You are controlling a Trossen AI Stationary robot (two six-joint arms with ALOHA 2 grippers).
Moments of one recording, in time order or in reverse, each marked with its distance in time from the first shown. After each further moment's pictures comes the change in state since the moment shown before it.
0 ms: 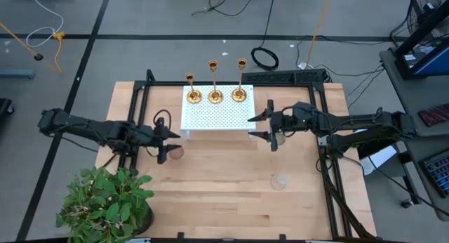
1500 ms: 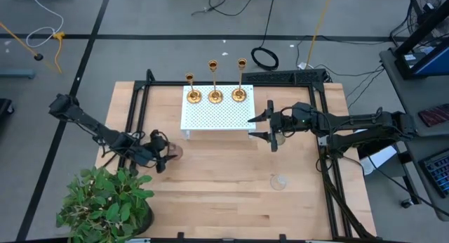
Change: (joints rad) left arm -0.360 0.004 -0.284 0.149 -0.362 -0.343; right arm 0.002 0.000 0.000 -0.015 0.000 0.000
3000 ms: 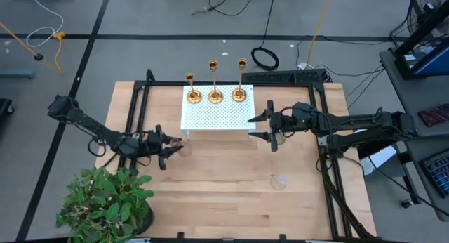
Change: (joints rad) left arm 0.046 0.007 -0.056 0.729 -0.075 0.320; right arm 0.000 0.000 0.000 0.000 0.000 -0.004
